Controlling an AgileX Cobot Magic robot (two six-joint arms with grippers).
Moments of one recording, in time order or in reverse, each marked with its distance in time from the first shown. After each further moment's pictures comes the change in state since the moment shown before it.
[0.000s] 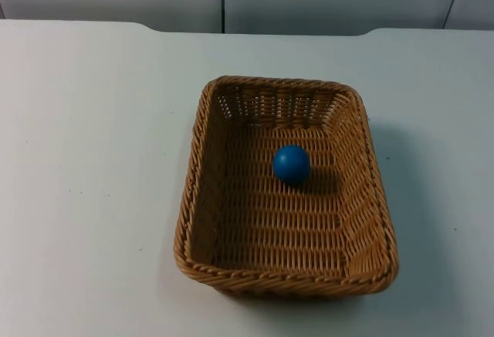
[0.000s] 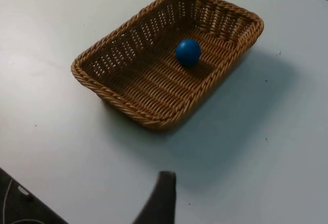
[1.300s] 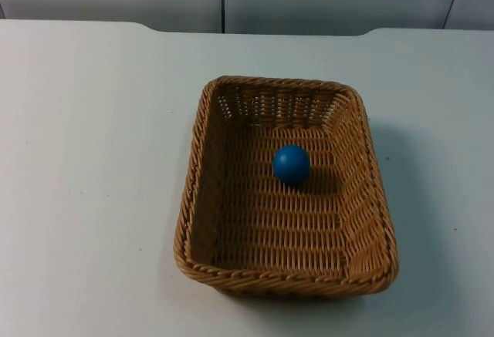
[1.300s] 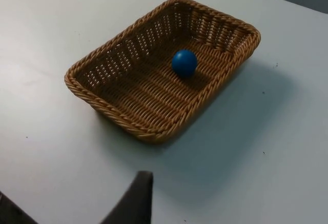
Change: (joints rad) right arm 0.000 -0.002 0.056 -0.016 -0.087 -0.002; left arm 0.000 -0.056 0.050 0.089 0.006 -0.048
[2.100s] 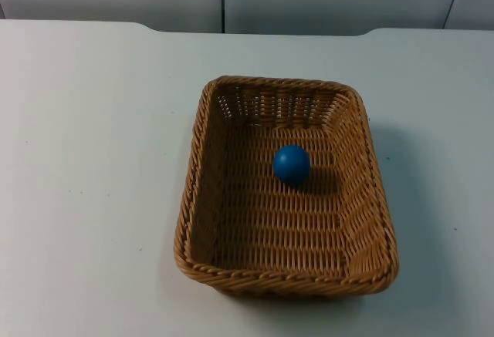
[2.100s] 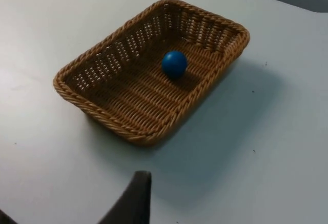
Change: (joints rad) right arm -0.055 0.000 0.000 0.000 -0.004 0.000; left arm 0.000 0.000 0.000 -0.004 -0.002 0.008
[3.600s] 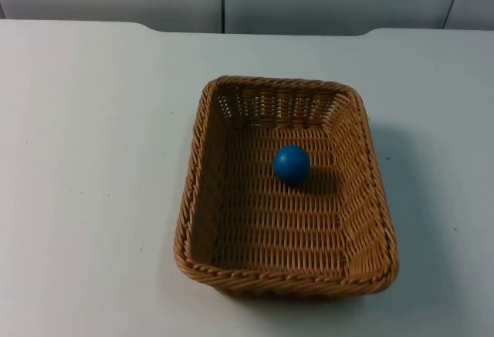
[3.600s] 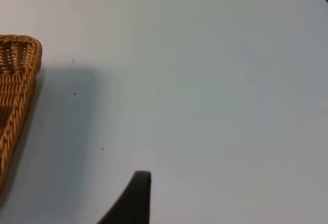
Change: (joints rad) right arm -0.651 0.000 0.000 0.000 0.000 0.001; left arm 0.017 0.000 0.000 -0.002 0.000 0.002
